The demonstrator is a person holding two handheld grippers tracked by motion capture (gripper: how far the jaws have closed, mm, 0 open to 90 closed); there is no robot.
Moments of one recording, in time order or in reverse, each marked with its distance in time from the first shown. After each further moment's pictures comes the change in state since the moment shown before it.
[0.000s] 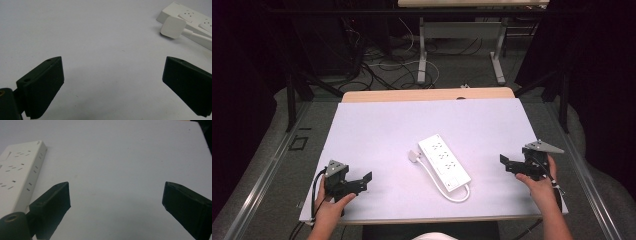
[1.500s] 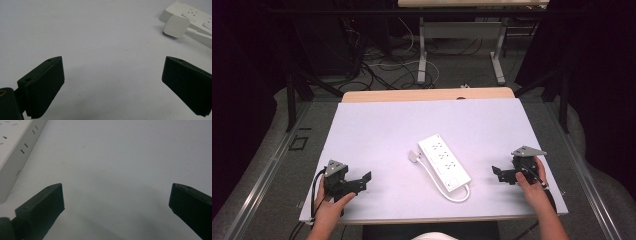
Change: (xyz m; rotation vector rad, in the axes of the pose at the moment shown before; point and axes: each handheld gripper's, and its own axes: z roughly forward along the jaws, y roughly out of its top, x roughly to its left) left arm 0.002 0.000 0.001 0.008 0.009 -0.008; right arm 0.009 -0.021 0.025 0.126 0.075 -0.164
